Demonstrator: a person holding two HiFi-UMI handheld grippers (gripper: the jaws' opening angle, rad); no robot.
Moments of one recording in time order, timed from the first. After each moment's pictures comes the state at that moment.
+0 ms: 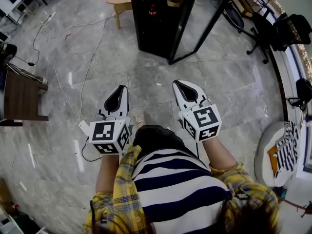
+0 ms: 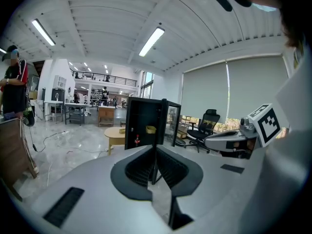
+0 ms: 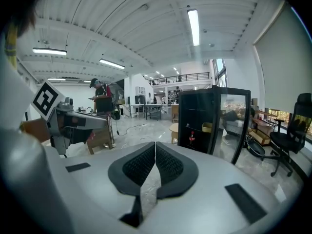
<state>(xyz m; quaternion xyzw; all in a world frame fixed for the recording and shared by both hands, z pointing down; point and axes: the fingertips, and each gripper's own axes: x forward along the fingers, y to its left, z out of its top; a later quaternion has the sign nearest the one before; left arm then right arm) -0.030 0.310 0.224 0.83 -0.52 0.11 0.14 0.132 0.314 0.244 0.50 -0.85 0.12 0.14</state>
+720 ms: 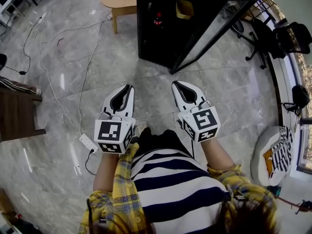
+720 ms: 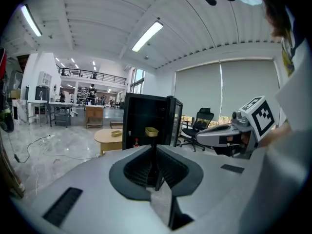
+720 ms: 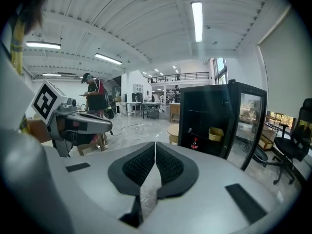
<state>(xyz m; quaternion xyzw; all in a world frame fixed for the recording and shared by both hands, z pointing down) -0.061 0.161 0.241 0.87 -0.46 0.12 0.13 0.076 0.170 0.251 0.51 -0.84 0.11 0.16</state>
